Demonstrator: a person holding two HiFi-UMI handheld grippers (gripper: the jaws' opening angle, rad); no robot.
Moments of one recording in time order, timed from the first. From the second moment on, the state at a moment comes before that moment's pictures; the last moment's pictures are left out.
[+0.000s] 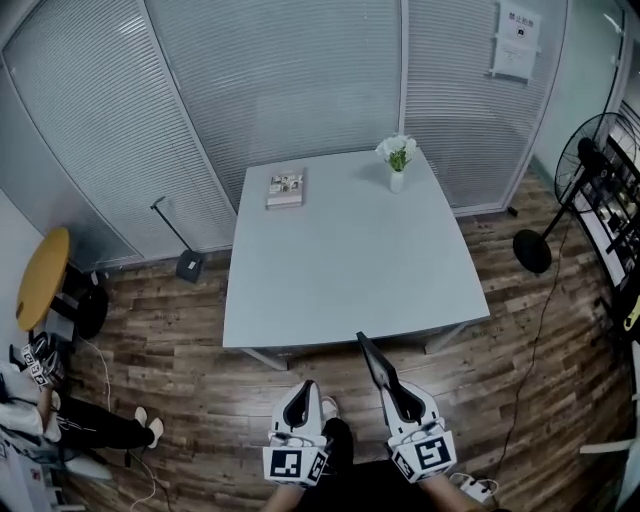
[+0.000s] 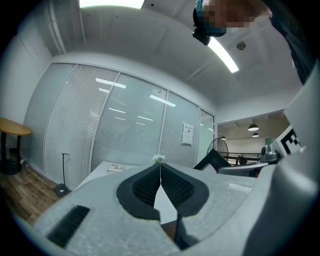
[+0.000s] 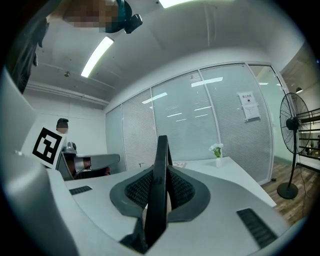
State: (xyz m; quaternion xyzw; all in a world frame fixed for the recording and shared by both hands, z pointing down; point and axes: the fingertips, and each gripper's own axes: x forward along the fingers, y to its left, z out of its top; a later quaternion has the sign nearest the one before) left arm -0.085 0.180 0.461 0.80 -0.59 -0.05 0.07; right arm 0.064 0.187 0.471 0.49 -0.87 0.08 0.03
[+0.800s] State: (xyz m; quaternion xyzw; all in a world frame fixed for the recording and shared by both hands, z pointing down) left arm -0.162 0.006 0.463 0.82 -0.57 -0.05 0.09; right arm -0.022 0.014 0.489 0.49 -0.86 0.10 0.05
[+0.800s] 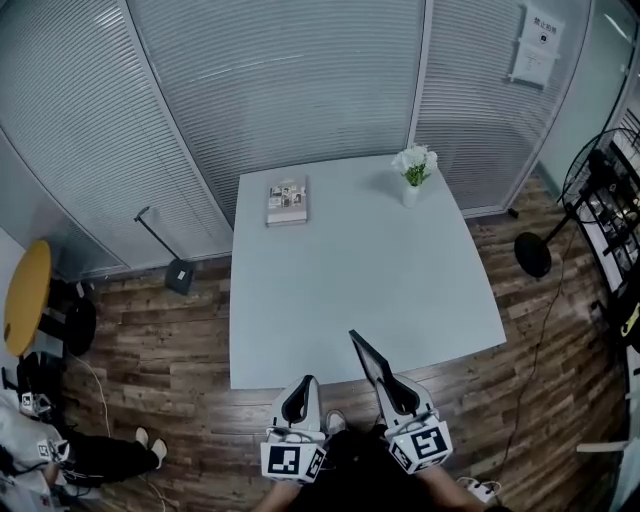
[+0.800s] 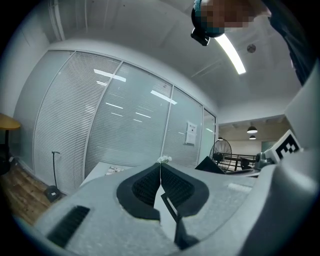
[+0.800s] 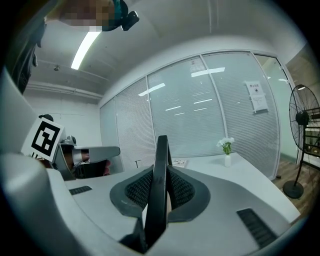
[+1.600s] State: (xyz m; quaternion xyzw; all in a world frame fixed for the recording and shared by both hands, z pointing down) left arm -0.124 -0.162 0.467 0.80 -0.59 -0.04 0.10; right arm -0.016 -0.178 0.557 0.41 -0.89 0.18 0.09
